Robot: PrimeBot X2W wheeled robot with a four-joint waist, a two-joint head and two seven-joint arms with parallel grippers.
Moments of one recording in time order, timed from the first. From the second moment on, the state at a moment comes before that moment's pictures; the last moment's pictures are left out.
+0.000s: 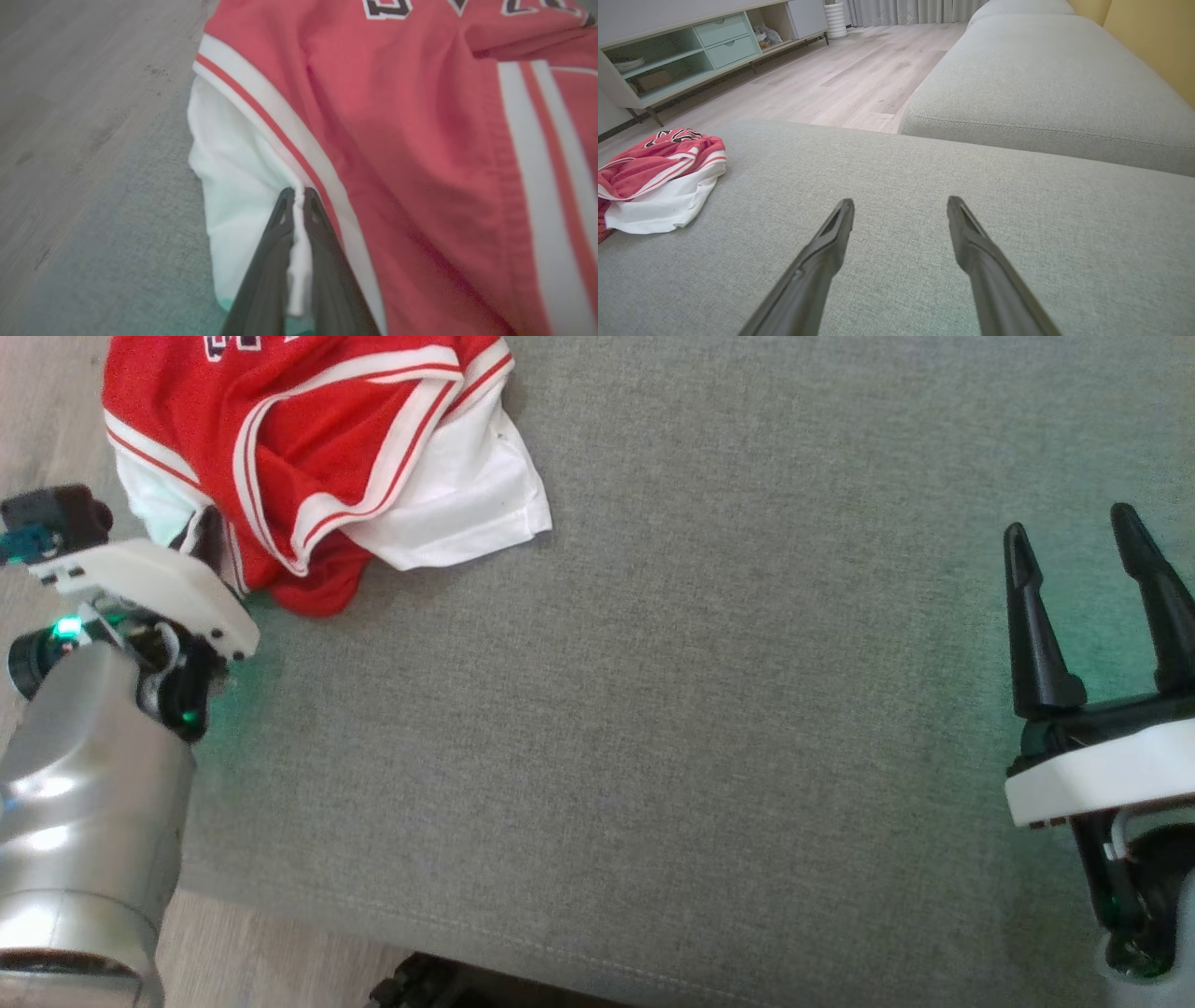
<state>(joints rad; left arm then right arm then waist) -0.88 0.27 -0.26 1.05 -0.67 -0.13 0.16 -0.07 -0.07 -0.04 -0.46 0.06 0.13 0.34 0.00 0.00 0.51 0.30</state>
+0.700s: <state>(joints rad) -0.56 0.40 -0.25 0.61 -0.60 0.04 -0.23 0.02 -0.05 0.02 -0.31 0.16 0.13 0.19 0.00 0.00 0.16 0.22</state>
